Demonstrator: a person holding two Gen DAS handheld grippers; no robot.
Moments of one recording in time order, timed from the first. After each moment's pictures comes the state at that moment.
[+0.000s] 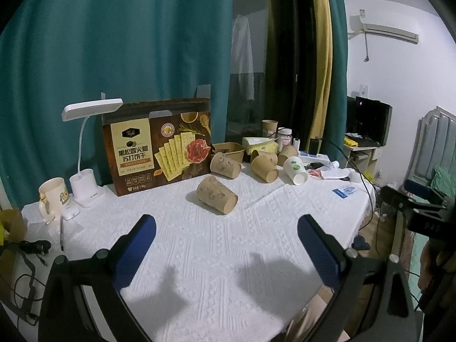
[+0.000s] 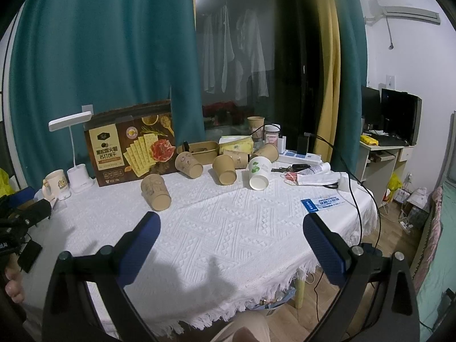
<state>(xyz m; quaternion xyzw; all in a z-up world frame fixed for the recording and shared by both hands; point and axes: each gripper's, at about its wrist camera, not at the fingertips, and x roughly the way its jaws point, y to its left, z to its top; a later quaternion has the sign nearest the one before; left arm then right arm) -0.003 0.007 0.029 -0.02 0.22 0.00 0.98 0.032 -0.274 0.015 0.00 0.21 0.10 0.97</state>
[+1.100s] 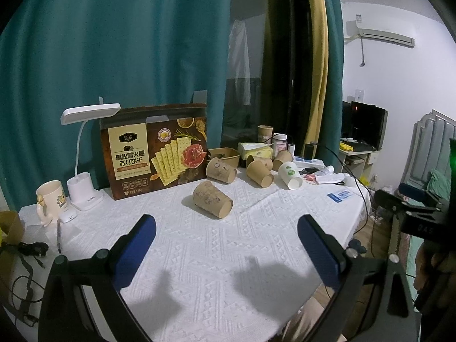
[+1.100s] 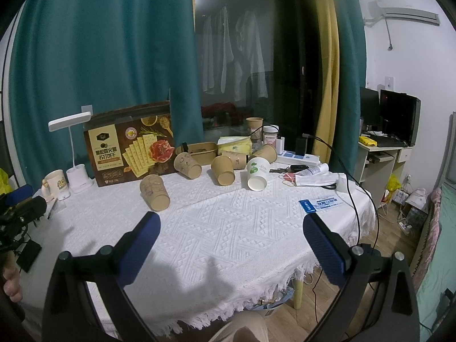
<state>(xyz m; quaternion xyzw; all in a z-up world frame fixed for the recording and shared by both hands) -0.007 -0.001 0.029 -0.02 0.20 0.00 0.98 0.031 -0.276 0.019 0.00 0.21 0.10 0.97</state>
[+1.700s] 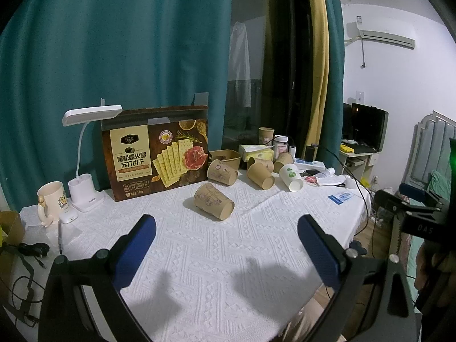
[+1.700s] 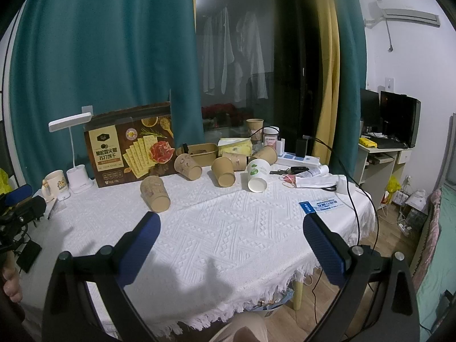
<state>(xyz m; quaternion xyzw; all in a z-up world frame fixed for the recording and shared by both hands) -0.009 -0.002 0.028 -0.02 0.20 0.00 0.98 0.031 -0.276 0.019 0.00 0.21 0.10 0.97</state>
